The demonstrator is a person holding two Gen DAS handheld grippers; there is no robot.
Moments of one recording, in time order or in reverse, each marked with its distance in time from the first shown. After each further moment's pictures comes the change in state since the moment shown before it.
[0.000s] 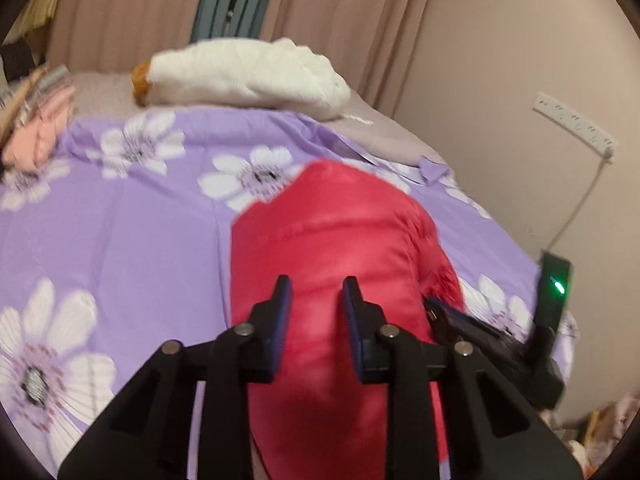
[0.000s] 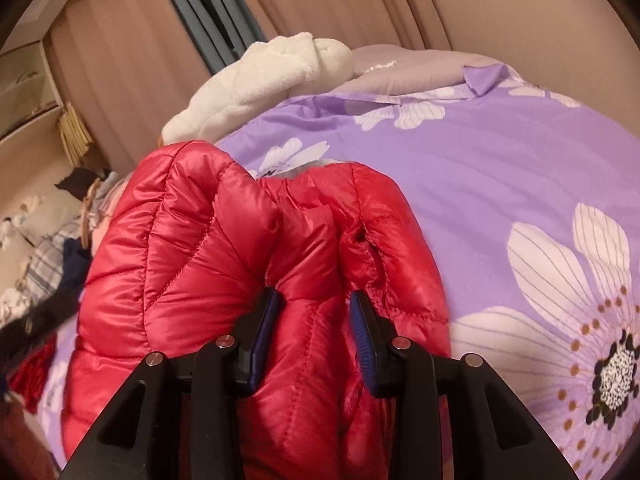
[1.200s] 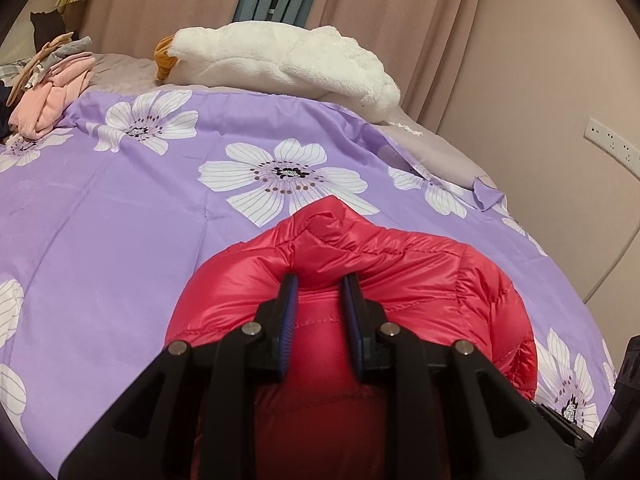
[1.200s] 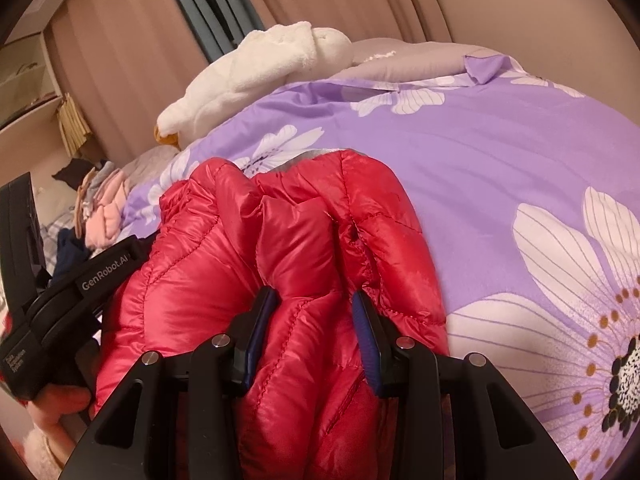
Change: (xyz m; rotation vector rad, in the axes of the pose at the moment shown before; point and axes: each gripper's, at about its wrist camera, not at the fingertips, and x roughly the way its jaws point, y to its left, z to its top) left arm 0.108 0.007 -0.005 -0.114 -0.068 0.097; right arm 0.015 -0.004 -0.009 0.006 0.012 -0.003
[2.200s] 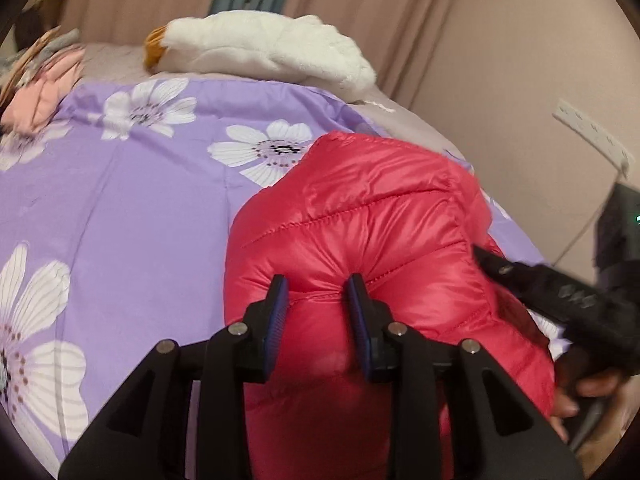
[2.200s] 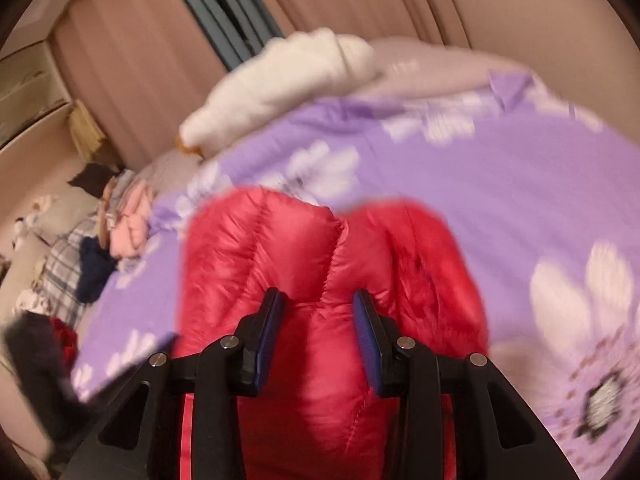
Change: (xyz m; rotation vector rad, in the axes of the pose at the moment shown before) left arm -0.067 0.027 -0.008 0.070 0.108 -0.102; right arm -0.009 0.031 0.023 0.016 0.015 0.049
